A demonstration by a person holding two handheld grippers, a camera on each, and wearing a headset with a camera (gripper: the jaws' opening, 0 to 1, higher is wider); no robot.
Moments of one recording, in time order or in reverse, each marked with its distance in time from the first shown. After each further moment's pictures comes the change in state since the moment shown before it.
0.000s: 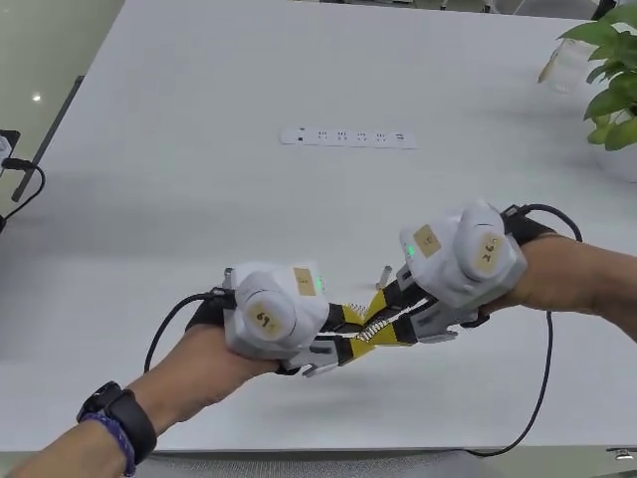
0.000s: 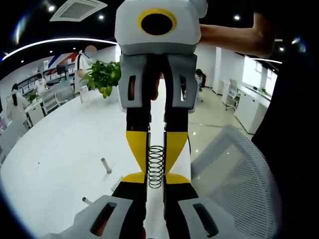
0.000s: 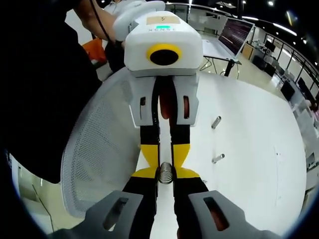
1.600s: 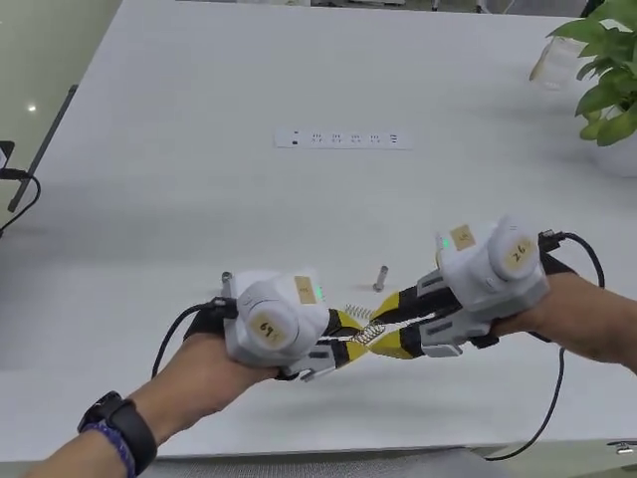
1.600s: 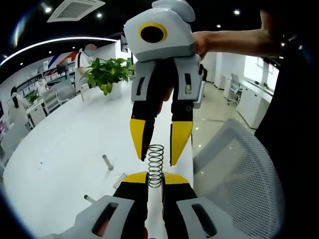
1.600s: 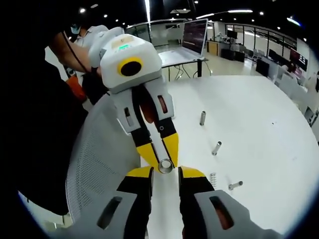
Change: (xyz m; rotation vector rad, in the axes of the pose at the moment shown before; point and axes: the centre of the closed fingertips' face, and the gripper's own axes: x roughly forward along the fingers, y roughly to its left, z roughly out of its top) left arm 0.001 0.000 -0.009 0.030 0.044 0.022; right arm -0.006 -0.001 -0.005 0.284 -0.179 -0.090
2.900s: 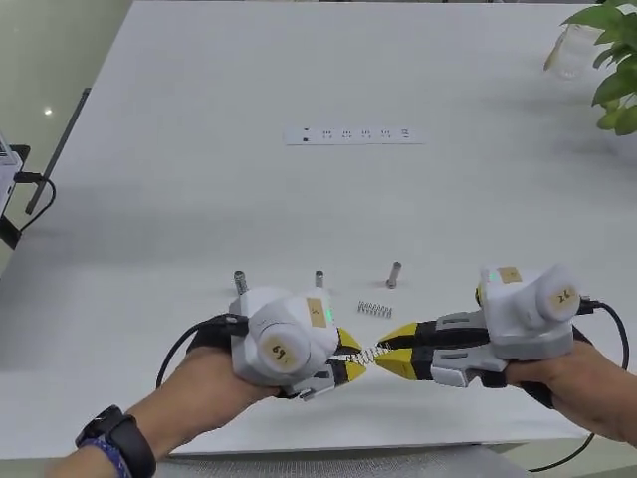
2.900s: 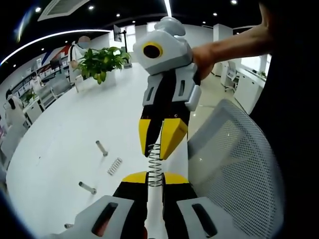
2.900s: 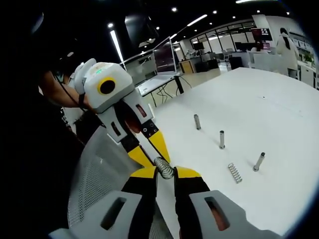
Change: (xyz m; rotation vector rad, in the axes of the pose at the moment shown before) left arm -0.005 -0.014 -0.028 0.041 0.117 -0.022; right arm 0.021 0.006 -0.014 0.347 -0.330 -0.037
